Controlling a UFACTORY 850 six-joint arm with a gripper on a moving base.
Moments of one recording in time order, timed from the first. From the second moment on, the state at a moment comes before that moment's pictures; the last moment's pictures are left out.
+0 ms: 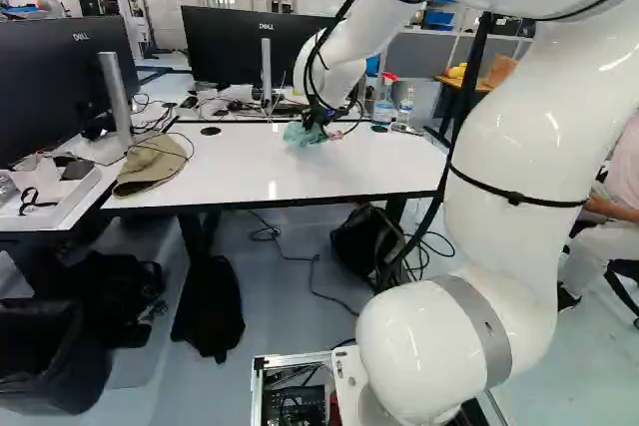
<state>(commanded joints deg) 9.3 -9.0 -55.5 0.0 -2.9 0.0</state>
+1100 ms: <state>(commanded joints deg) 17.6 -14.5 -65.3 0.0 -2.9 0.0</state>
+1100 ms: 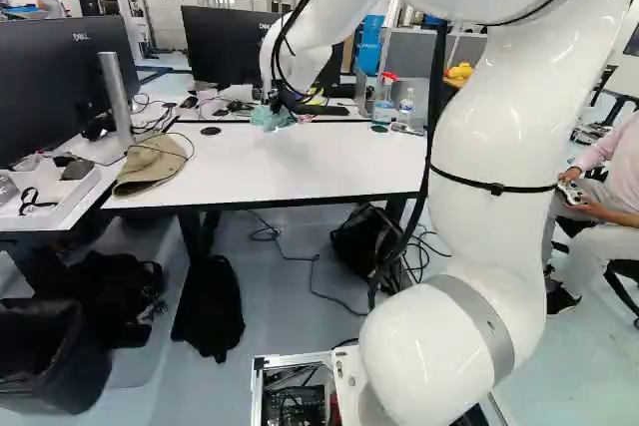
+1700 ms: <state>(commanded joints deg) 22.0 -19.3 -69.7 0.0 -2.9 0.0</state>
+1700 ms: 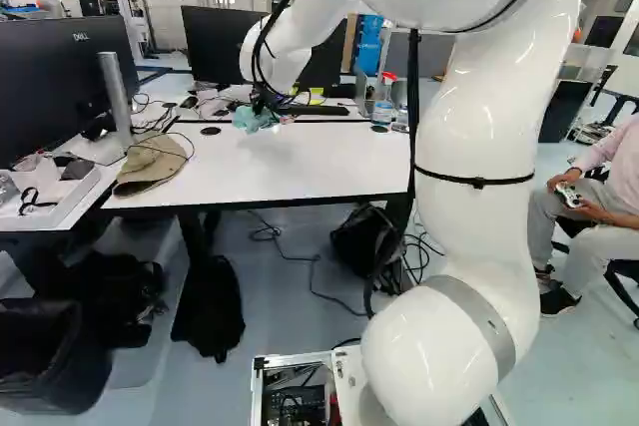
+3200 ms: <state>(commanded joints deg) 27.8 -33.3 -78.5 0.0 -3.1 0.0</state>
